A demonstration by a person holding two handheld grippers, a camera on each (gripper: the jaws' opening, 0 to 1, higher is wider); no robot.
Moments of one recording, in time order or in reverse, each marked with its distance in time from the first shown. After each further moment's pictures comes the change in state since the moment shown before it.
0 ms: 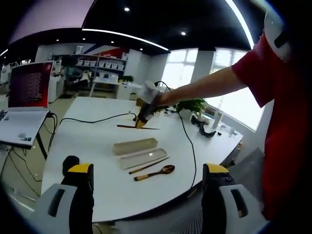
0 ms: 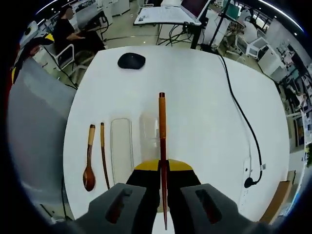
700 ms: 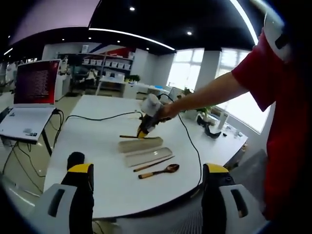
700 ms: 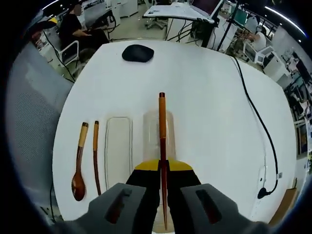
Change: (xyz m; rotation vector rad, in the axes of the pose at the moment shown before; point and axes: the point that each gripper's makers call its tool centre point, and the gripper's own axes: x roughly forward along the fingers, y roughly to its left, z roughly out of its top) left arm -0.003 0.010 -0.006 -0.039 0.000 0.057; right arm 0.052 0.017 -0.009 -0.004 -0.031 0.033
